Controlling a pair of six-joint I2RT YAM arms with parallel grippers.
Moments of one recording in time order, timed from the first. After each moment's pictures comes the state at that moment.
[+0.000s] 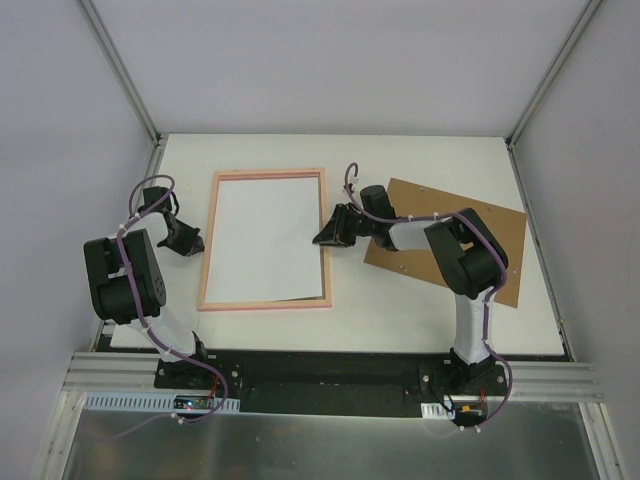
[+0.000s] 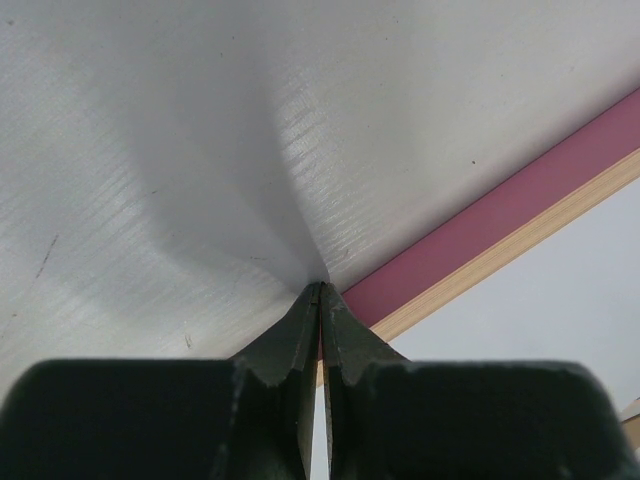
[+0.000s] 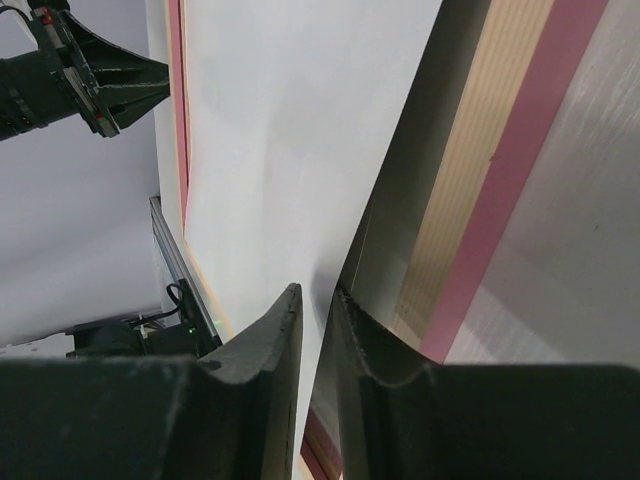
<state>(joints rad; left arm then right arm) 0.27 1.68 0.93 -0.45 0.11 -0.84 0.54 2.03 1.08 0.33 -0.68 0.83</state>
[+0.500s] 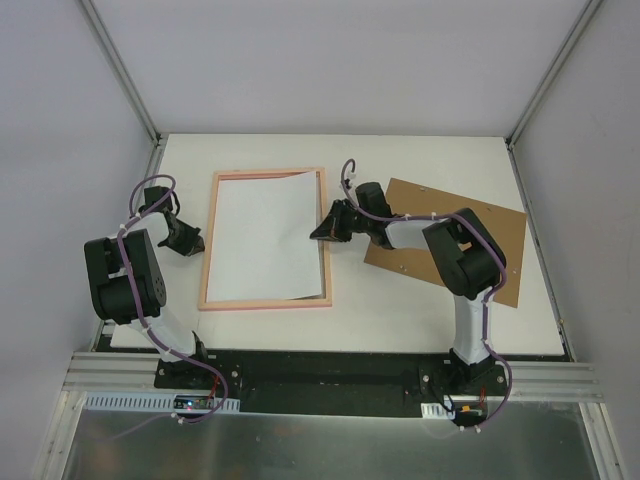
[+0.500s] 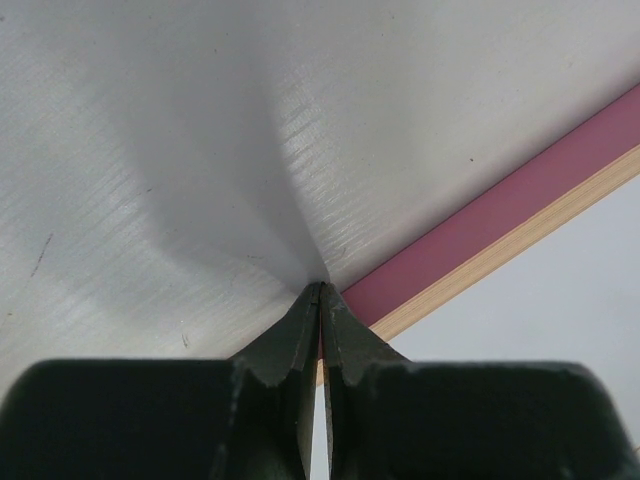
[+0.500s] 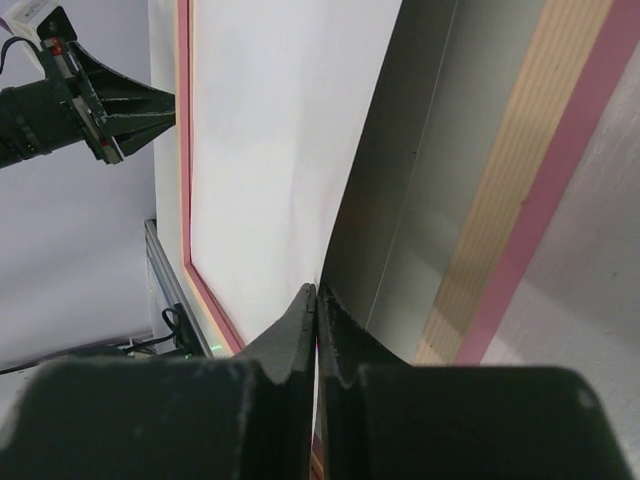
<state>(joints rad) 0.27 1.68 0.93 -0.45 0.12 -0.84 0.56 2.03 1.12 0.33 -0.62 0.84</state>
